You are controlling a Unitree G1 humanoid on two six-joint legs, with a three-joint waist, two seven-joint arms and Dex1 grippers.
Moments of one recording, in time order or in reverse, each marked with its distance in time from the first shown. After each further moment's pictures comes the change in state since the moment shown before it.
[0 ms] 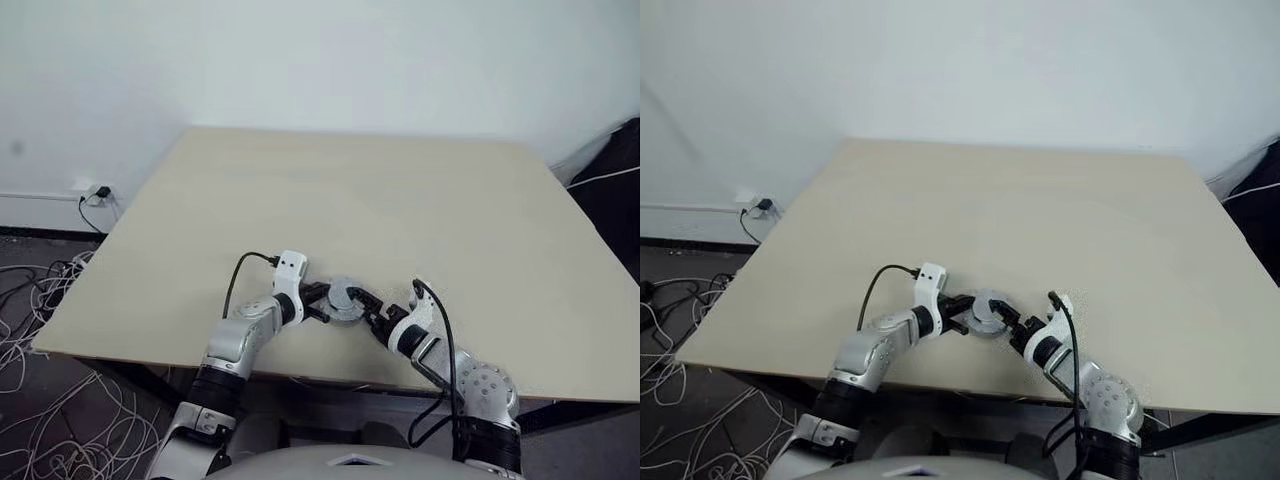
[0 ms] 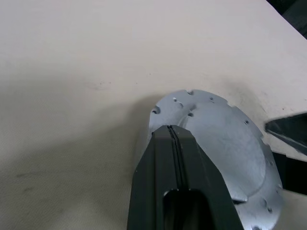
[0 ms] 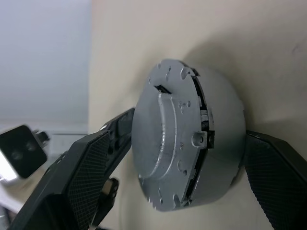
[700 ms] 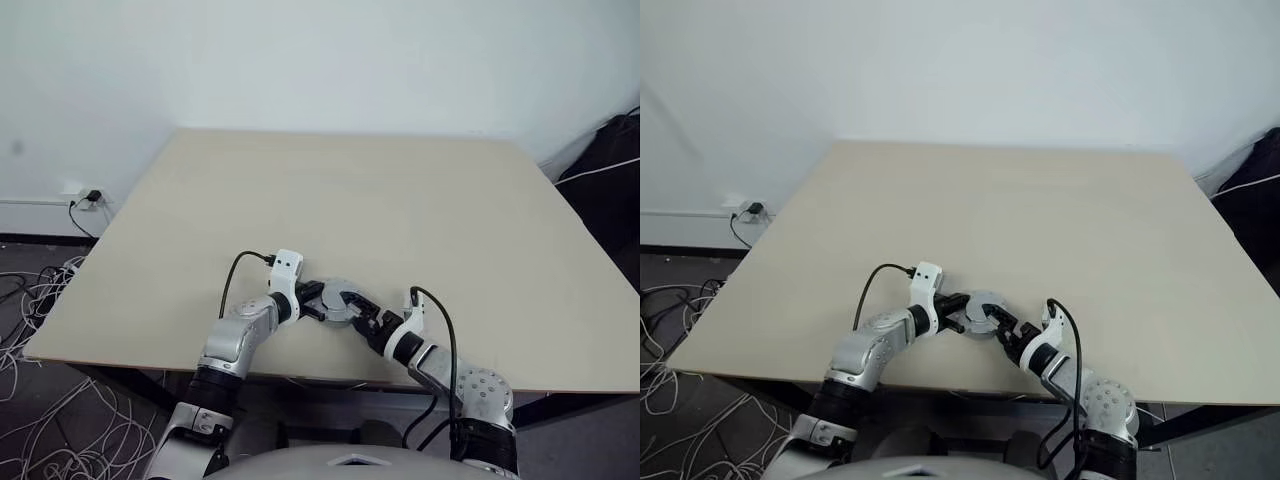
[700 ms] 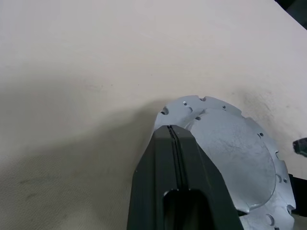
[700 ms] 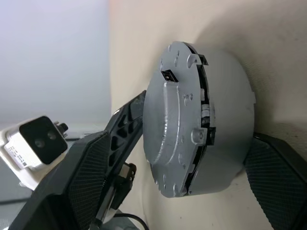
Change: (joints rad) left arm 0.003 0.007 0.013 -0.008 0.022 0.000 0.006; right arm -0.007 0.035 -0.022 0.071 0.012 0.019 0.063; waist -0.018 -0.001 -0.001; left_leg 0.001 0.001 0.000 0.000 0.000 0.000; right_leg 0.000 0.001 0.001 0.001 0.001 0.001
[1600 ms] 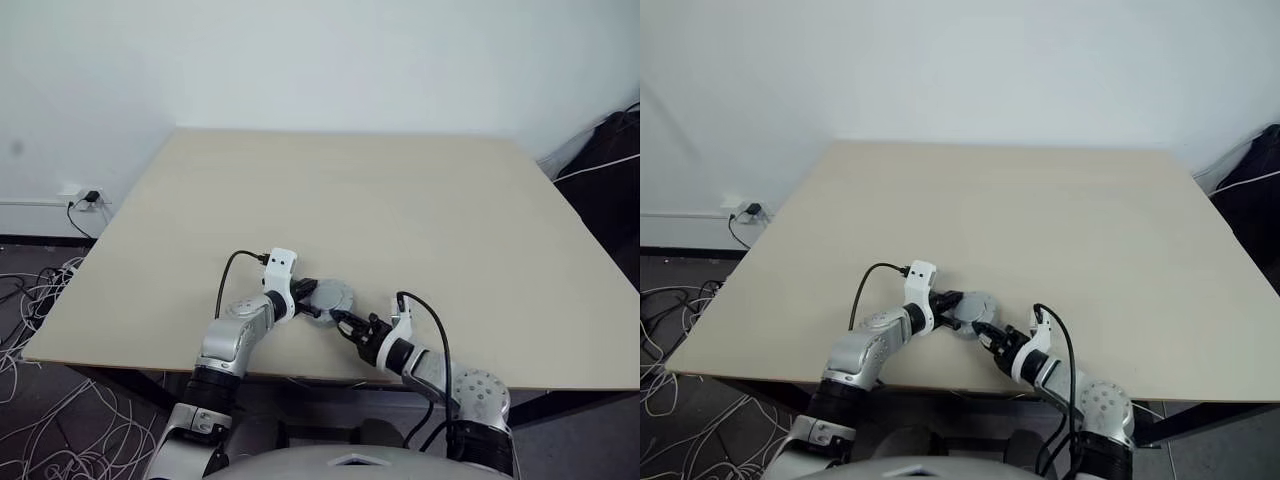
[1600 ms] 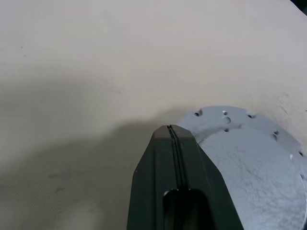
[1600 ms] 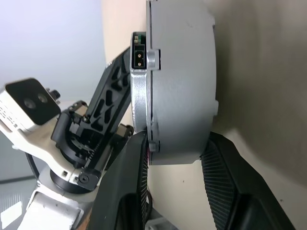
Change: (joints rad) left arm 0.002 -0.004 0.028 -0.001 0.019 -0.003 0.017; right arm 0.017 0.009 0.008 -0.026 0.051 0.104 -0.061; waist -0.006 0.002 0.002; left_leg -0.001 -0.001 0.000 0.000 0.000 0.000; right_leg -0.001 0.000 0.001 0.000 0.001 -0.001
